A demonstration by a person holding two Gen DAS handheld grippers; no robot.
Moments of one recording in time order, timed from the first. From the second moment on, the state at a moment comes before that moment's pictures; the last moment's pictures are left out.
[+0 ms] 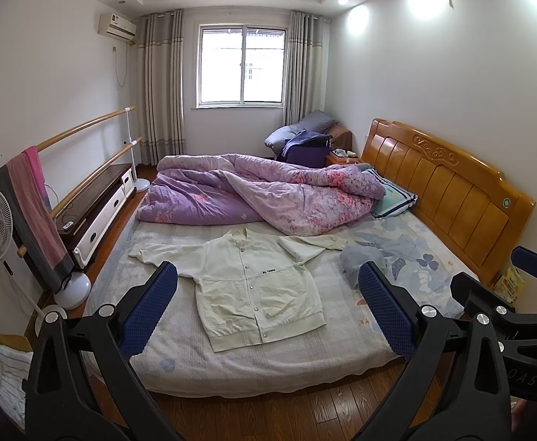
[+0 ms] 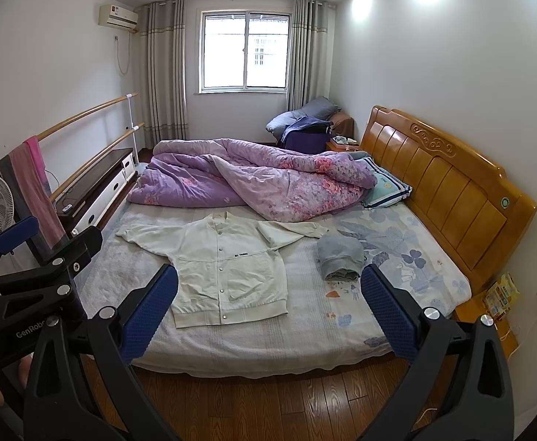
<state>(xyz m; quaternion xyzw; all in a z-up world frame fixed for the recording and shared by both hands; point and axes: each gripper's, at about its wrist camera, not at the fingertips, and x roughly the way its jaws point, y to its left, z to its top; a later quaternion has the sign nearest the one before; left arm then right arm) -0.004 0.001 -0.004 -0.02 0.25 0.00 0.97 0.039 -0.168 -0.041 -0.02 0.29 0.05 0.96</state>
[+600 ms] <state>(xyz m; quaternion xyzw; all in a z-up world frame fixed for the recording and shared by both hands) 0.007 0.002 -0.014 -0.01 0.25 -0.01 0.97 0.042 -0.166 -0.043 -0.02 0.29 0.04 0.96</state>
